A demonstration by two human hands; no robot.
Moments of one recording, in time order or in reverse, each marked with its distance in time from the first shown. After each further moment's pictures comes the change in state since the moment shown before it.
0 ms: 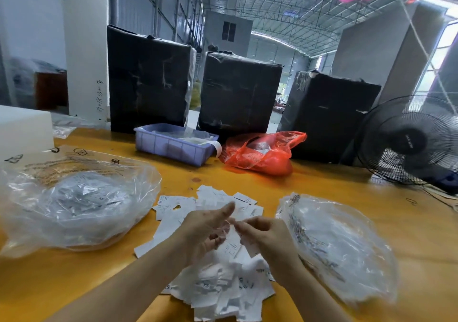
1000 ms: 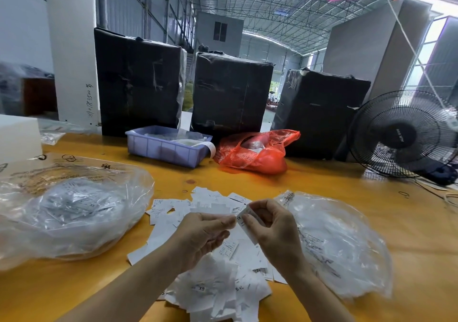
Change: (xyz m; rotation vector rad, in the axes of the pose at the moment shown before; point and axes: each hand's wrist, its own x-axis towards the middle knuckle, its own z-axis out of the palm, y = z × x) left_hand -0.004 0.001 0.003 0.029 -0.085 0.024; right_hand 0.000 -0.003 -0.011 -0.169 0.183 -0.354
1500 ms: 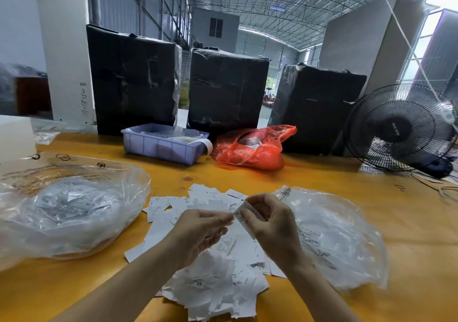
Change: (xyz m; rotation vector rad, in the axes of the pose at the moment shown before) left_hand 0.001 -0.001 0.002 0.042 0.020 0.017; right_hand 0.000 -0.003 -0.002 -0.048 0.011 -0.044
